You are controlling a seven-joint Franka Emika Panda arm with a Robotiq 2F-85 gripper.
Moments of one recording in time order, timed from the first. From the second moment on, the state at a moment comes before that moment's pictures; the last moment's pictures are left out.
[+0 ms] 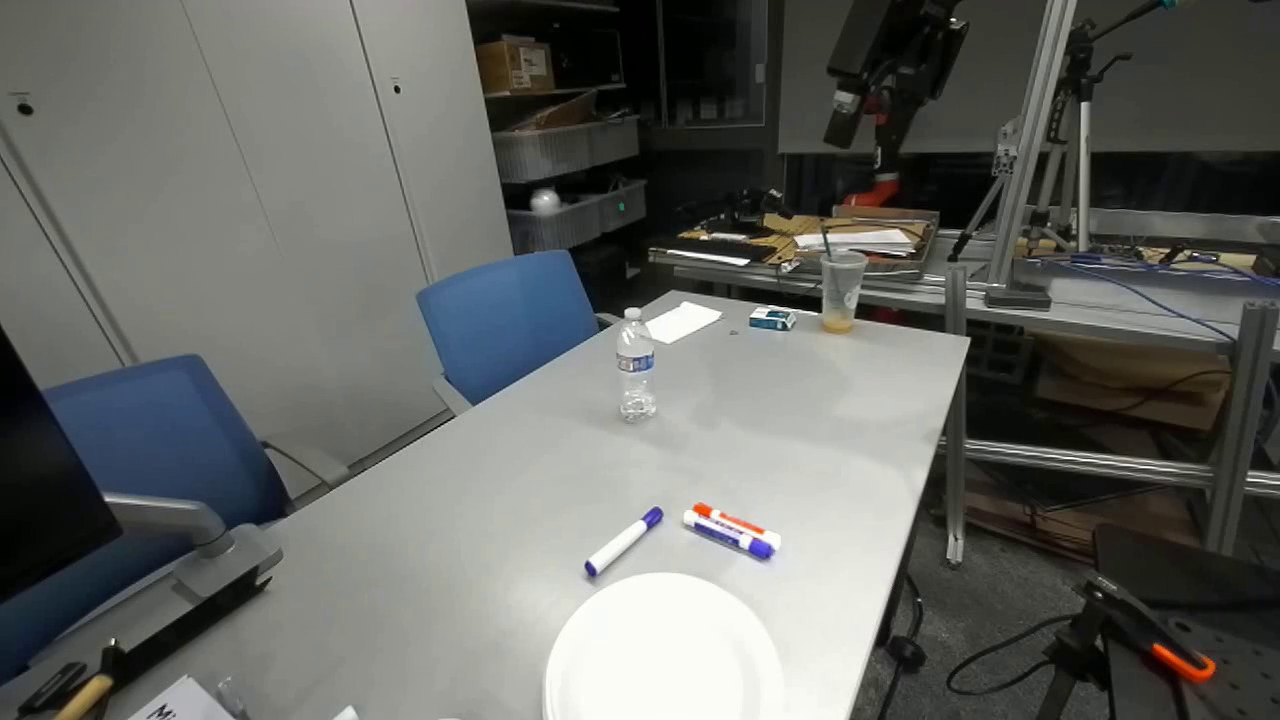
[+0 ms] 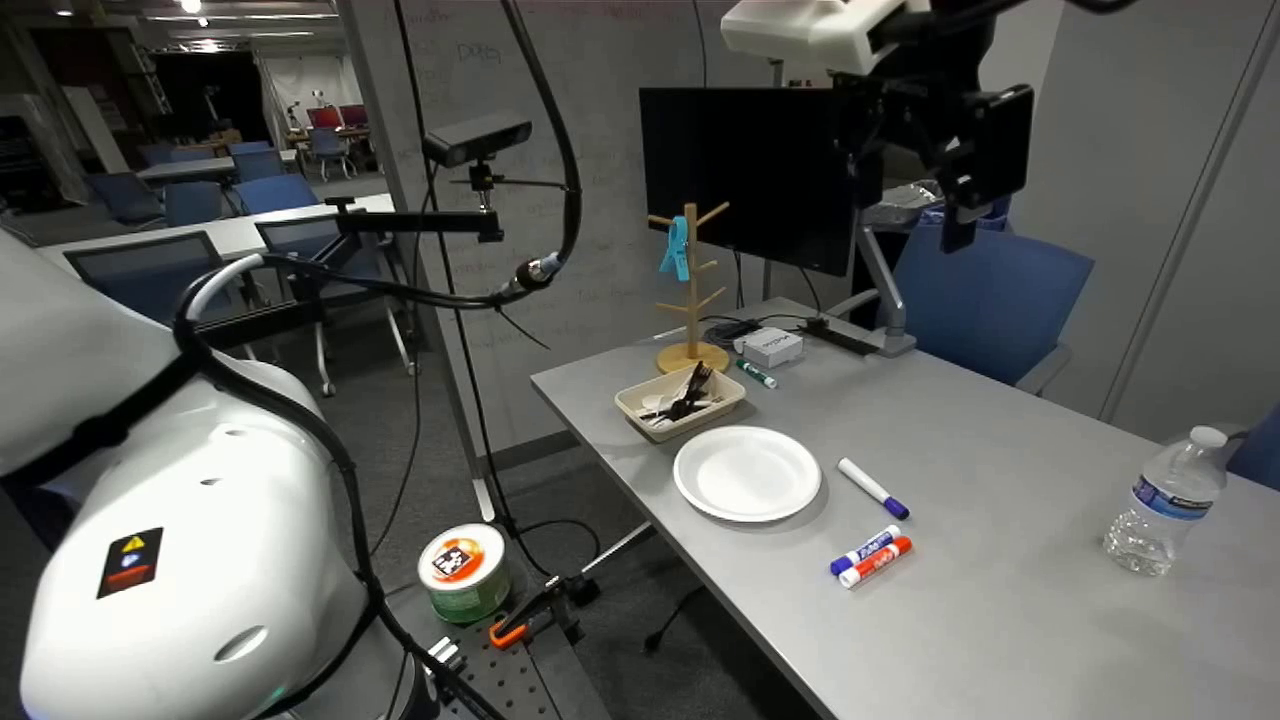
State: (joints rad) arm -0.07 -0.47 -0.15 -2.23 0.04 2.05 0.03
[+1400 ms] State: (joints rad) arm -0.02 -0.08 0.07 -1.95 -0.03 2.08 0.24
